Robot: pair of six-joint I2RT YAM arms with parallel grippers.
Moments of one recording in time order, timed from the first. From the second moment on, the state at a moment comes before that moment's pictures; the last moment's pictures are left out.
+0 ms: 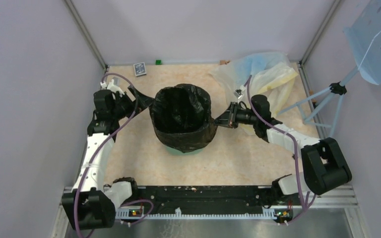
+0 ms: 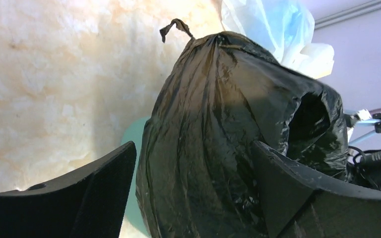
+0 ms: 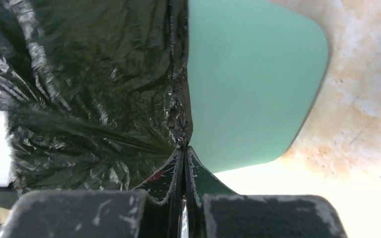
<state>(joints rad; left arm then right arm) 0.08 1.07 0.90 -0.28 0.51 -0.64 0.38 1.38 0.68 0.35 -0.81 0.92</state>
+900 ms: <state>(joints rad) 0.08 1.07 0.73 -0.20 0.60 -0.70 0.52 1.50 0.63 0.35 -0.62 0.87</state>
